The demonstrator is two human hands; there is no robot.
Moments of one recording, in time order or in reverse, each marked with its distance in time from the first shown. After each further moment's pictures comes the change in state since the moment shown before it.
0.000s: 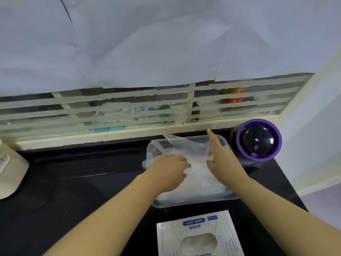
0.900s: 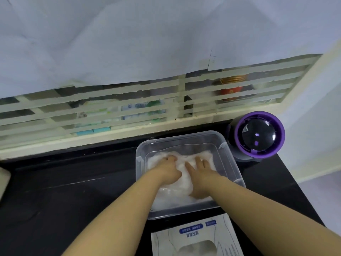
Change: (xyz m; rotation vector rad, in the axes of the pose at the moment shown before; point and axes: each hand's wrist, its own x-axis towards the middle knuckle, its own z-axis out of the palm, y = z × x) left_hand 0.065 -0.022 0.046 -0.473 -0.335 -0.464; right_hand 0.029 0.019 0.064 -0.471 -0.739 0.075
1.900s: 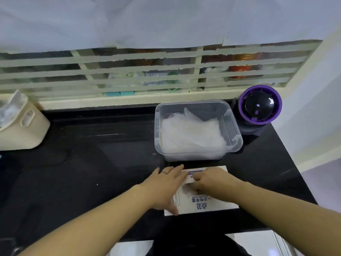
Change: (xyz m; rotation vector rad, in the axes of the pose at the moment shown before) left_hand -0.158 -0.045 0.102 0.545 -0.002 0.335; right_hand -0.096 -0.005 0.092 -0.495 0.408 -0.736
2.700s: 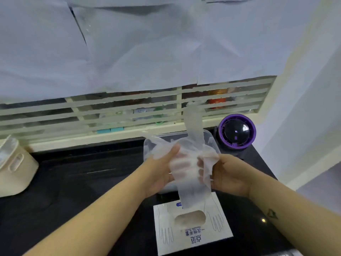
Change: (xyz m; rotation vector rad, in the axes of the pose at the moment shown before) left_hand -0.012 0.017 -0.115 -1.846 0.355 0.040; right_hand -0.041 0.025 -0.100 2.227 0.520 0.705
